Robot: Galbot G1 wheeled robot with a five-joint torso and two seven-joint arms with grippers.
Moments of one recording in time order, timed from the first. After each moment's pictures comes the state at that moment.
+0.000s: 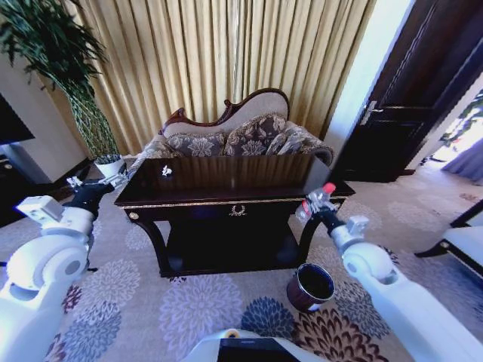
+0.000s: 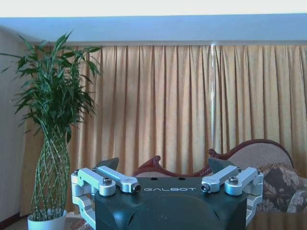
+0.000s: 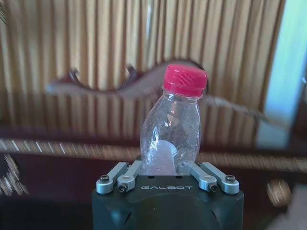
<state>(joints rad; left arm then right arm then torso) 1.32 -0.81 -0.91 -2.31 -0.89 0.37 -0.38 -1.33 0.82 0.50 1.94 0.68 -0.20 0.21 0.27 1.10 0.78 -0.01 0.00</state>
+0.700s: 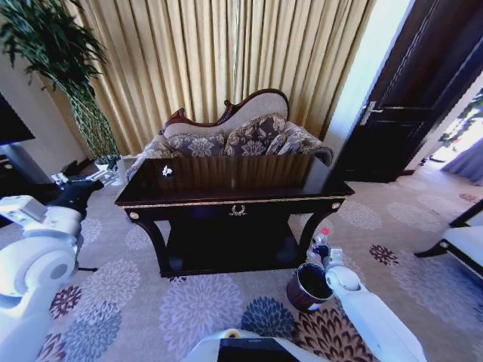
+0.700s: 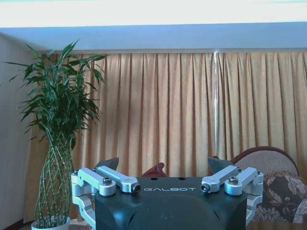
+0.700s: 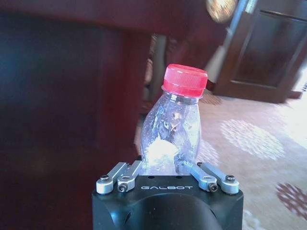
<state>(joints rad) 1.36 -0.81 -0.99 -2.35 -0.91 0.36 -0.37 -1.12 1.01 0.38 1.19 0.48 -0.07 0.19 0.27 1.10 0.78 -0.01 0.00</state>
